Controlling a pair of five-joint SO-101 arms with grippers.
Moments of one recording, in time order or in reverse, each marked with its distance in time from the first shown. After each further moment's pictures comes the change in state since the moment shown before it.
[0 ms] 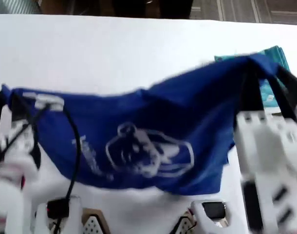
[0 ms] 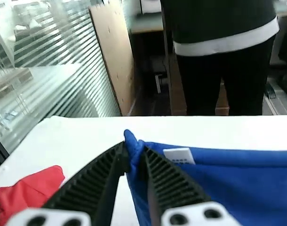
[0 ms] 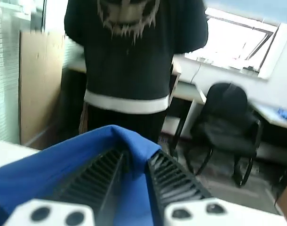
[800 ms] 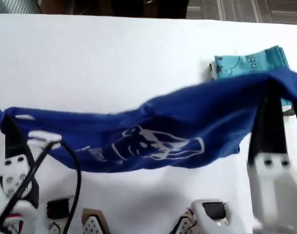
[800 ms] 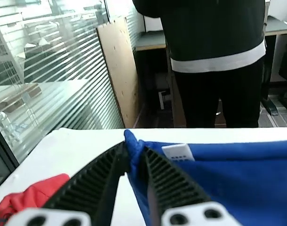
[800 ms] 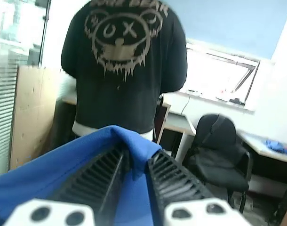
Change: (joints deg) left arm 0.0 -5.2 -11.3 9.1 0.0; right arm 0.2 0.4 -20.7 6.2 0.0
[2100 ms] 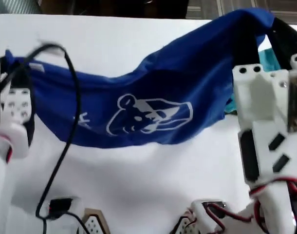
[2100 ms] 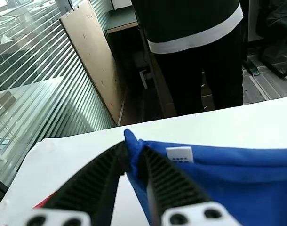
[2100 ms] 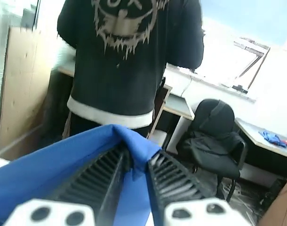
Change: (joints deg) left arm 6.0 29.9 -27.5 6.8 -7.1; right arm 0.0 7.6 13.5 -15.2 4.9
